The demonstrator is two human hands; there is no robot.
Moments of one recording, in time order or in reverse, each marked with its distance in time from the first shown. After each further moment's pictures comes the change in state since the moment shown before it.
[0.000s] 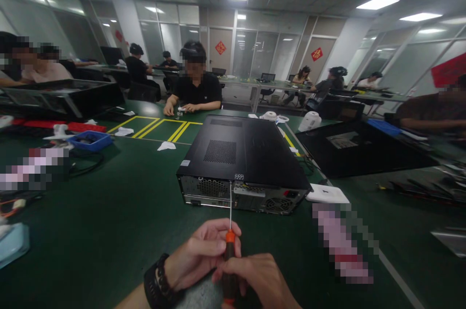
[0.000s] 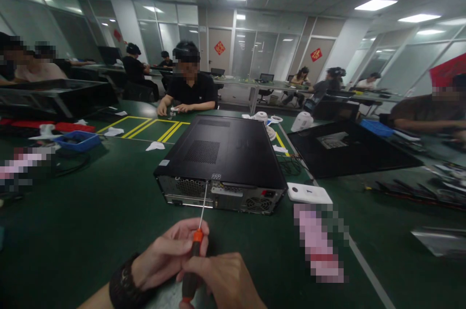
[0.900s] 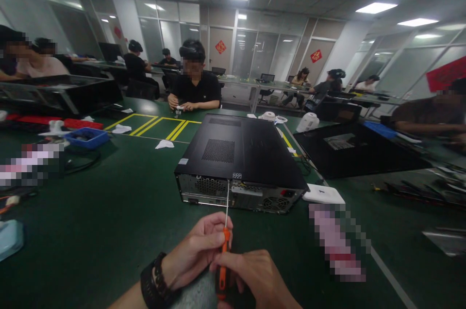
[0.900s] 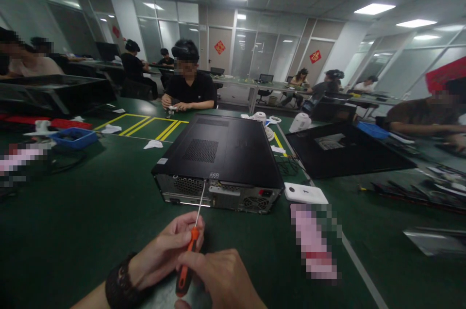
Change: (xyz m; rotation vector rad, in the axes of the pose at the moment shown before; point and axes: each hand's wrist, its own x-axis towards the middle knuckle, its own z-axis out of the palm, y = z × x) left_hand 0.003 -0.004 0.002 0.021 0.108 0.077; right_hand 0.001 0.001 -0.002 -0.010 -0.091 0.049
